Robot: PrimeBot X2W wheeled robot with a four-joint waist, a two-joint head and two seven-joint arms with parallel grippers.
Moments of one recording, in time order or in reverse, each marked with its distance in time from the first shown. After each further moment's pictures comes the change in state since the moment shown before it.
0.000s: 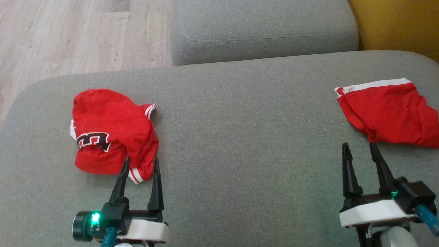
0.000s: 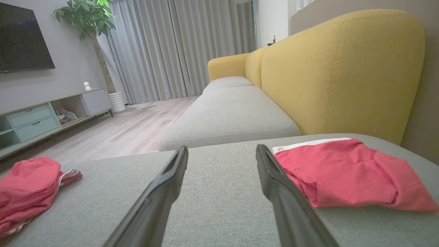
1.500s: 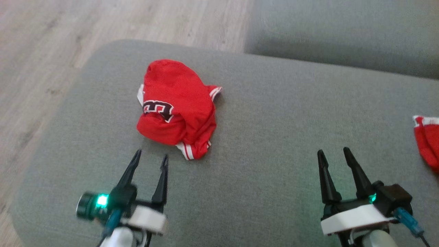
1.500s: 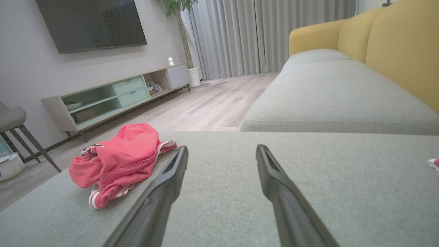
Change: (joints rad) left arm -0.086 0.028 -0.002 0.132 0.070 -0.124 0.001; right arm 0.013 0.001 0.121 0.009 0.045 0.000 0.000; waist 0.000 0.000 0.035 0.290
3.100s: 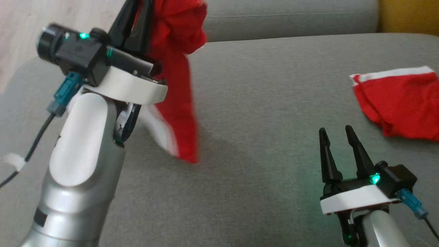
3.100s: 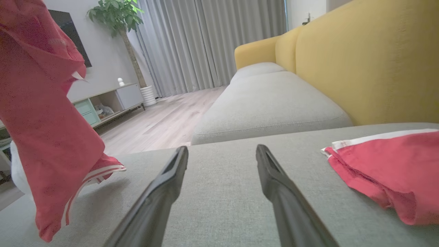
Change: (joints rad) left arm -0.604 0.059 -0.062 -0.219 -0.138 -0.099 0.197; right arm -0.097 0.000 -0.004 0.005 0.027 0.000 0.000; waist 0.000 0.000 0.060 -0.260
